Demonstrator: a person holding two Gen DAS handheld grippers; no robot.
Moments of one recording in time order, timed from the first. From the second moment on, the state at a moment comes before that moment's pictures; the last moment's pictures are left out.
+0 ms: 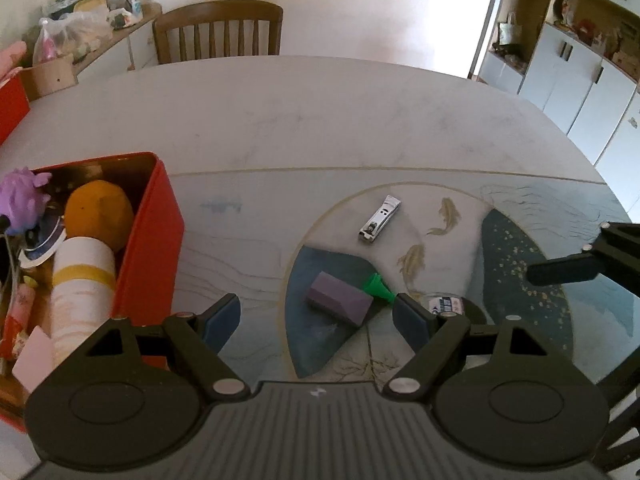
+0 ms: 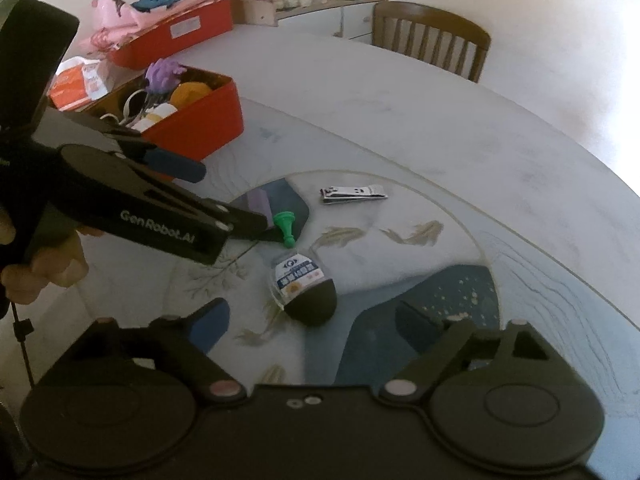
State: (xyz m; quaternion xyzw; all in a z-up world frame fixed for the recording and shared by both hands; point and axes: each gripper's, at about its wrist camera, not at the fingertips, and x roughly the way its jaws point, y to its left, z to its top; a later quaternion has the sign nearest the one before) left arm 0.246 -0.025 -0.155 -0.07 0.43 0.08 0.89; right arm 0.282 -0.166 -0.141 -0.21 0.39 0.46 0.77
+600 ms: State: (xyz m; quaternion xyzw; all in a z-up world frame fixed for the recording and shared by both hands) left arm 0.263 -0.031 -0.170 -0.04 0.43 0.08 0.90; right arm 0.293 -0.142 -0.158 -0.23 0.39 0.49 0.75
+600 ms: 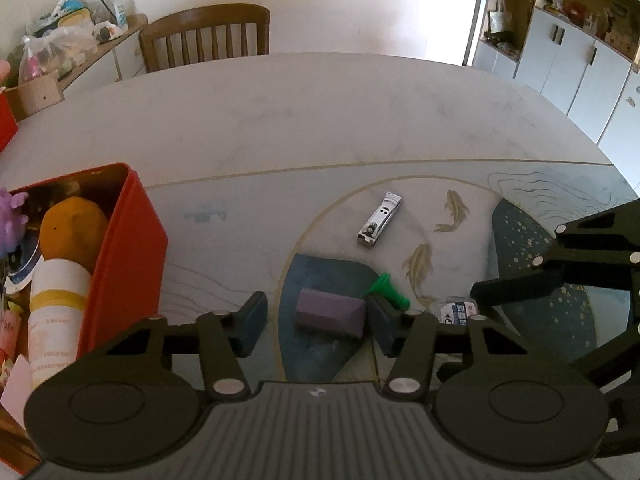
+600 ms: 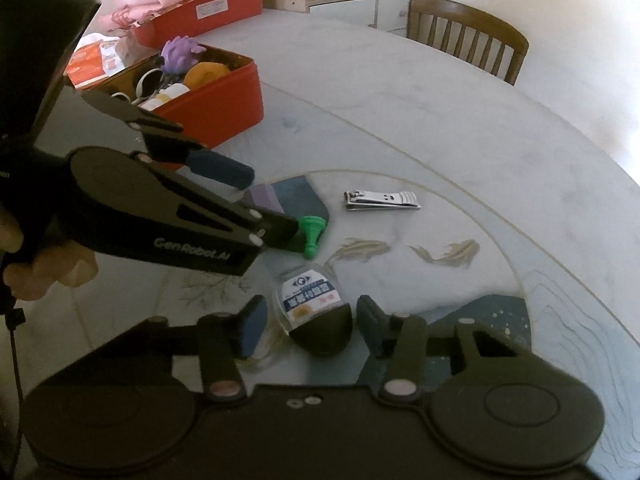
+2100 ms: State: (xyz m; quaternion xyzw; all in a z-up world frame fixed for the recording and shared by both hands) left arm 0.186 -0.013 -0.109 -0.08 0.41 0.11 0.90; right arm 0.292 -0.174 -0.145 -0.16 0.40 0.39 0.81
